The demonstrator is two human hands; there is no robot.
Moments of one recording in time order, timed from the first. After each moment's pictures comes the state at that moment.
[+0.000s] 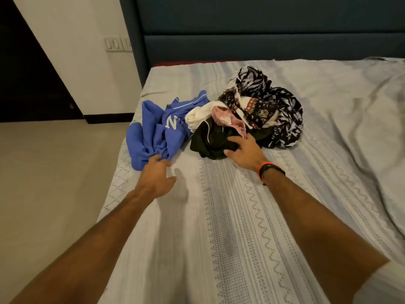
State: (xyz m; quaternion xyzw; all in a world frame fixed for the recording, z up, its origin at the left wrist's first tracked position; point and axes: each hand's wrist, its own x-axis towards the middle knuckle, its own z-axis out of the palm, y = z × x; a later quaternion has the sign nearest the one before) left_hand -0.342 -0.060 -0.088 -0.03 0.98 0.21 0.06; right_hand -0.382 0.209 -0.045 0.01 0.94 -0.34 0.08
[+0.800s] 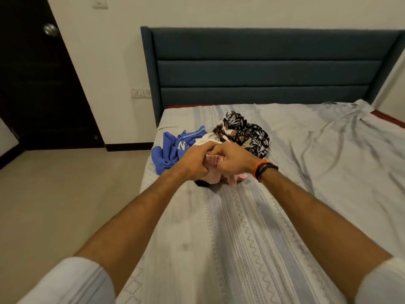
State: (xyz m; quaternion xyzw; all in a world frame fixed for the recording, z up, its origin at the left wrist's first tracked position) left_hand -0.160 0.018 0.136 0.22 0.92 0.31 -0.03; right_hand -0.141 0.176 0.171 -0.24 0.91 -0.34 0.07
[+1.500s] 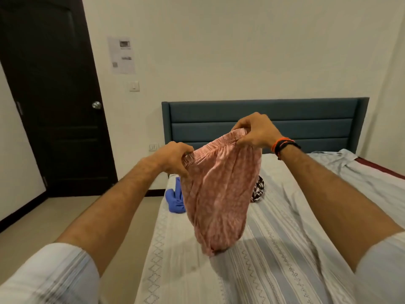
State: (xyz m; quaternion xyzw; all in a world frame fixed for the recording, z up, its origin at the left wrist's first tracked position) left_hand -0.029 -0.046 0.323 0.21 0.97 0.10 -0.12; right_hand -0.032 0.223 0.370 -0.20 0.91 -0.28 -0.22
